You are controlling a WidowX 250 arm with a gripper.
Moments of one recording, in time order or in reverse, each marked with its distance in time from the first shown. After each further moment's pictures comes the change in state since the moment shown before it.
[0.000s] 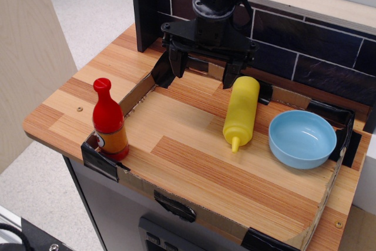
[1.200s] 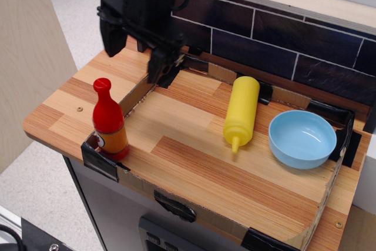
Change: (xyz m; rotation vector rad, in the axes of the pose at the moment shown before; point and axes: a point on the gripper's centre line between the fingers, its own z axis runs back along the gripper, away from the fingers) arm -0.032 0.078 0.040 0.081 0.107 -0.375
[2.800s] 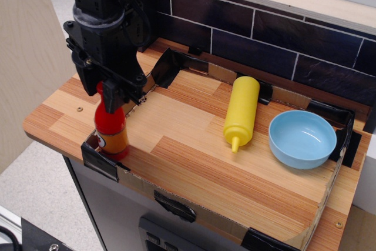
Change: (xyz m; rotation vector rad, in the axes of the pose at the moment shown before) arm -0.041 -0.010 -0.008 -0.046 -0.028 -0.086
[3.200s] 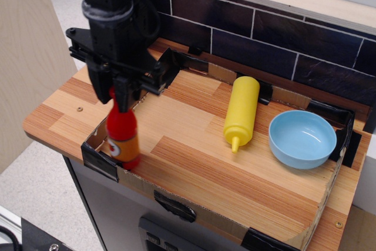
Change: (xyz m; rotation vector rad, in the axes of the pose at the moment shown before) arm 0.005 -0.015 0.007 -0.109 0.054 0.215
